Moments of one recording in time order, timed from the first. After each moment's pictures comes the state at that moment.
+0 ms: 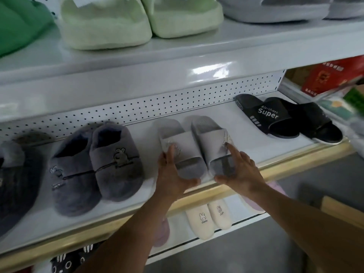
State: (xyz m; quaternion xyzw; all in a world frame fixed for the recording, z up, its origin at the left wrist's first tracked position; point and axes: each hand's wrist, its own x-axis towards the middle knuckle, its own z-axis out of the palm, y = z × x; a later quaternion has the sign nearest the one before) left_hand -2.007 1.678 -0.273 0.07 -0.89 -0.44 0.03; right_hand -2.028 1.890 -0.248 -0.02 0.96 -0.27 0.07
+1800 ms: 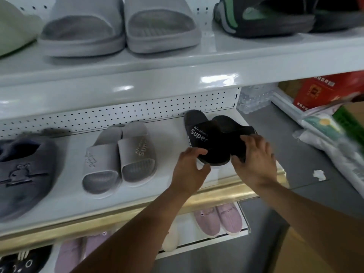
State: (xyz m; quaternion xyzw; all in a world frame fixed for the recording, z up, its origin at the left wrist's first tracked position) left_hand -2.119 1.979 -0.231 0.00 -0.91 -0.40 0.09; right_hand -2.150 2.154 -0.213 -0.01 0.97 -0.22 -0.12
